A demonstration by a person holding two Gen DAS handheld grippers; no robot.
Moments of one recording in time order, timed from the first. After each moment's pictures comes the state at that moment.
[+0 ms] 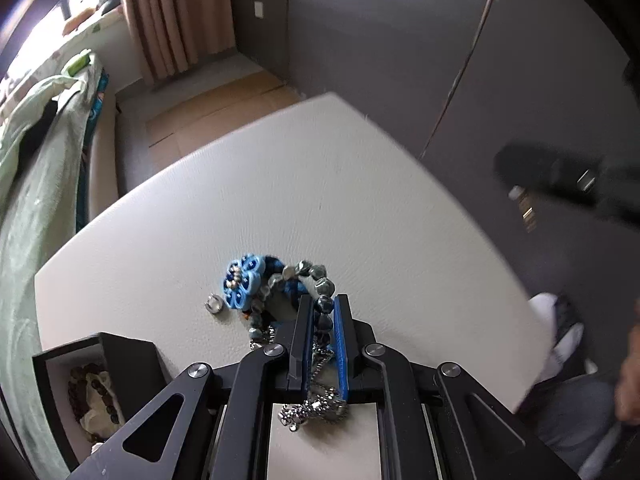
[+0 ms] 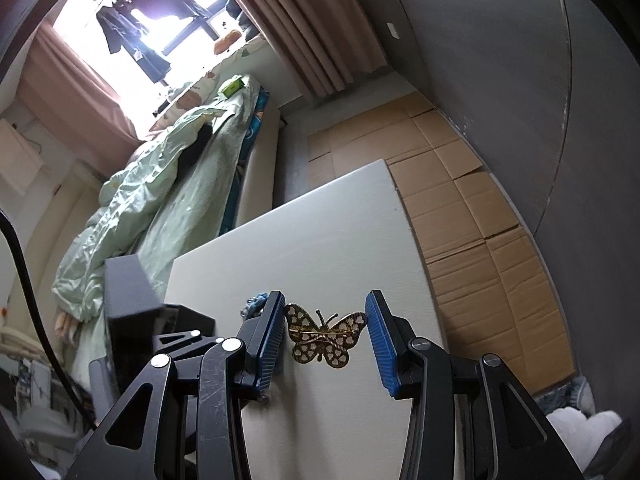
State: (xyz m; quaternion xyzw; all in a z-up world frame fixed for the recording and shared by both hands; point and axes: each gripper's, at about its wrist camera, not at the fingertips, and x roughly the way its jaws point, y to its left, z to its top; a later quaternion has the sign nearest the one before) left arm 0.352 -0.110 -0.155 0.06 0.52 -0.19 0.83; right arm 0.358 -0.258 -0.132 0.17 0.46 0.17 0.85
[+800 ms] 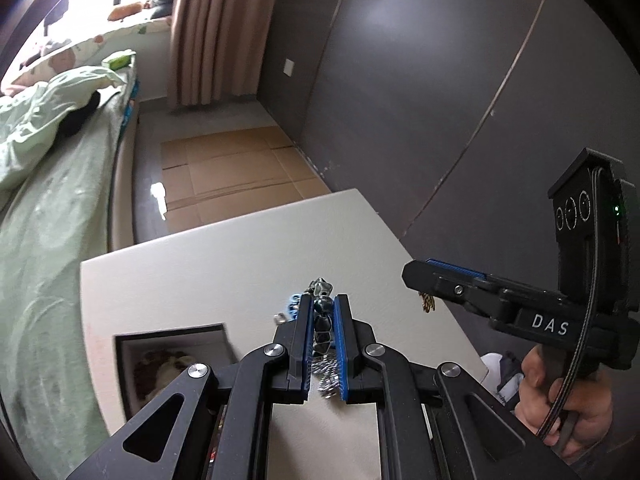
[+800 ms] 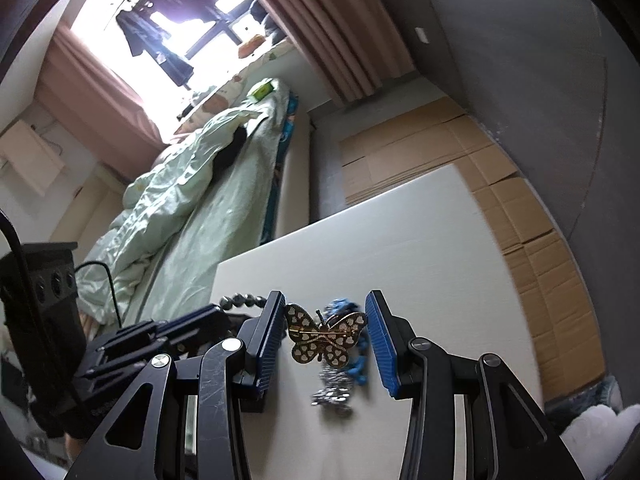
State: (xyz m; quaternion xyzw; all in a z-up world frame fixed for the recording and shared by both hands) left arm 0.328 -0.021 -0.078 -0.06 0.44 -0.20 0.88; right arm 0.352 -0.184 -0.114 0.18 0.45 0.21 0.85
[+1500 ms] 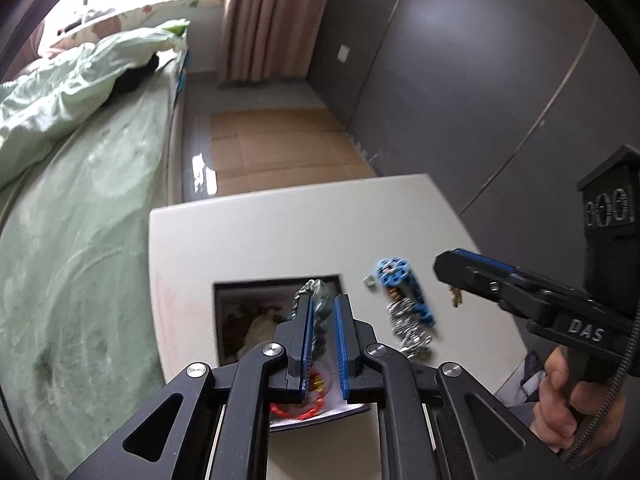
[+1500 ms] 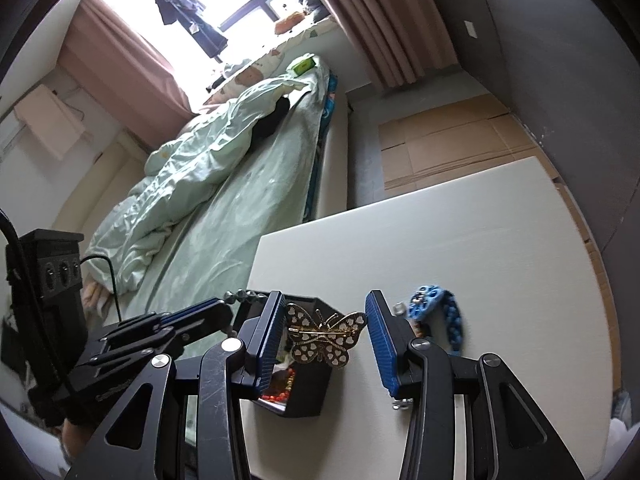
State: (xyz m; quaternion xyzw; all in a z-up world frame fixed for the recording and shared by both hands) left arm 0.322 0.057 -0.103 -0.07 0.48 -0.13 0.87; right arm 0.350 -0.102 -0.120 0.15 0.46 0.26 0.84
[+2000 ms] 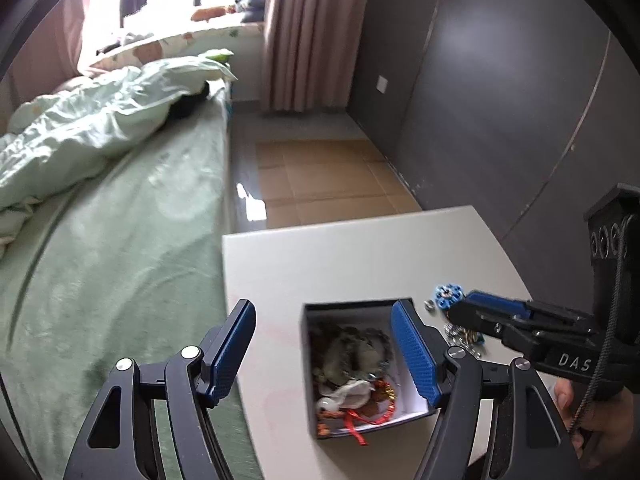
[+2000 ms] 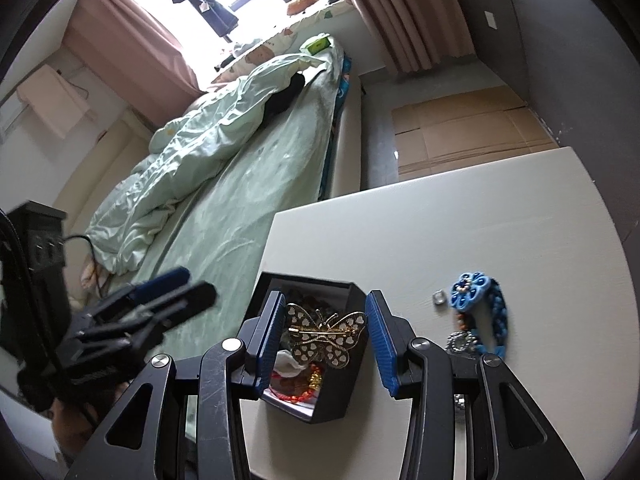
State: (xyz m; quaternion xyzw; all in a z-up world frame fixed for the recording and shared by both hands) left arm 0.305 0.101 -0.082 -0.05 0.42 -0.05 0.90; right arm 0.350 -0.067 -0.135 0.13 0.48 0.27 0.83
